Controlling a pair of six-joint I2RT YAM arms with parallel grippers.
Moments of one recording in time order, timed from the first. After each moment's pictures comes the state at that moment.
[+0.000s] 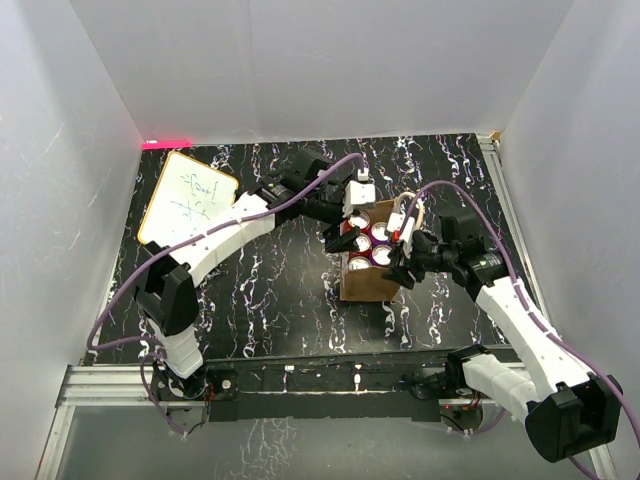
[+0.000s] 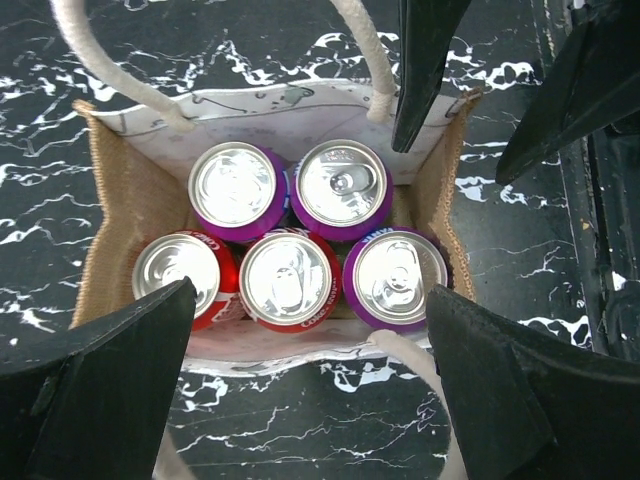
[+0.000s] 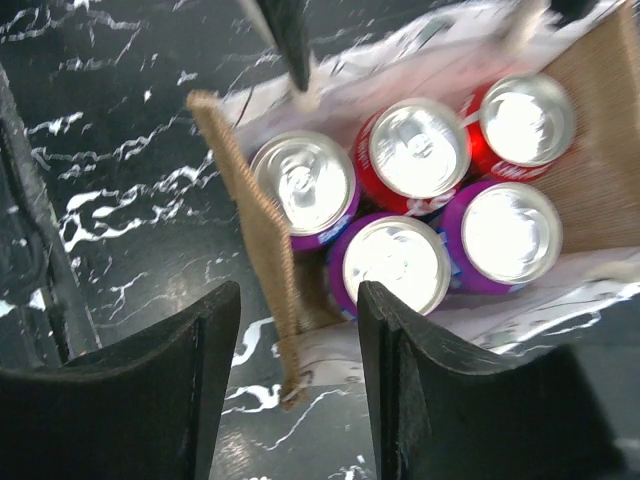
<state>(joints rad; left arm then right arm) -0.73 1.78 1.59 -0.57 0.70 0.62 0.27 0.95 0.77 -0.57 -0.74 -0.67</state>
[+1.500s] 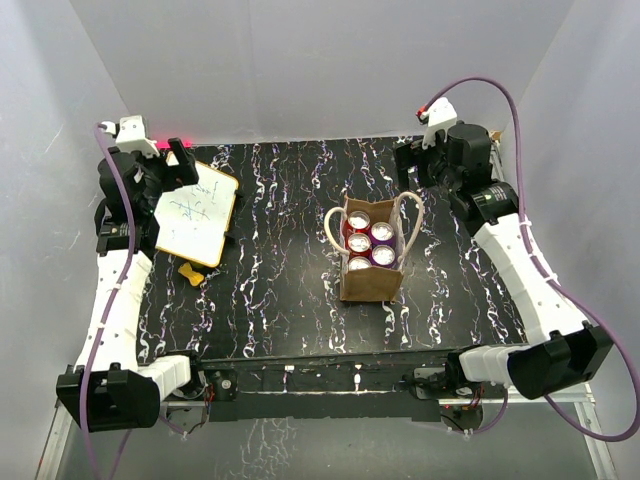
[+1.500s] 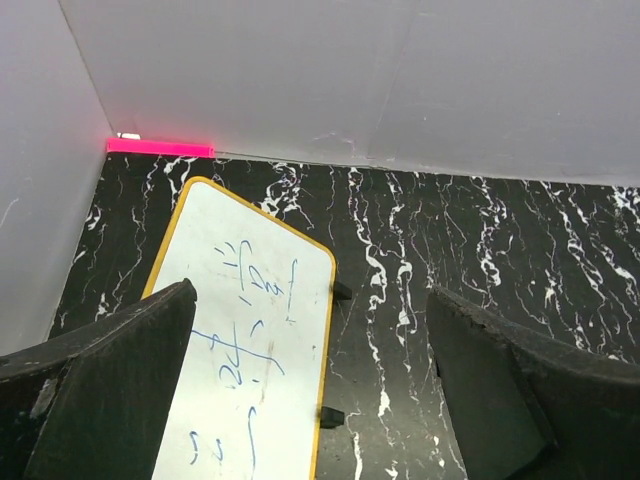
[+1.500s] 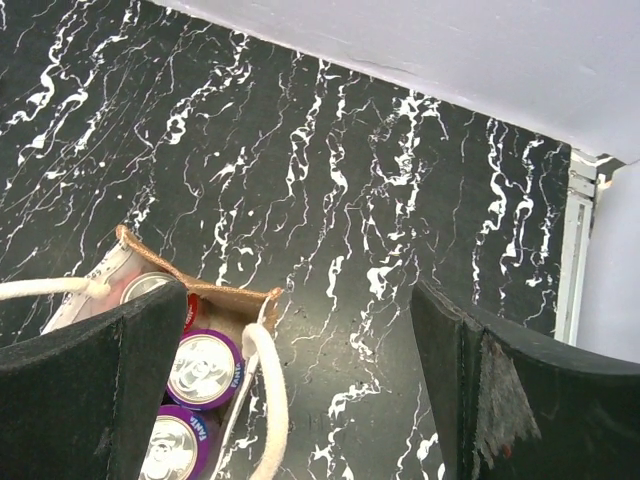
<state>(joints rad) 0.07 1.11 1.15 -0.18 0.06 -0.12 0.26 1.28 1.40 -0.48 0.00 -0.14</state>
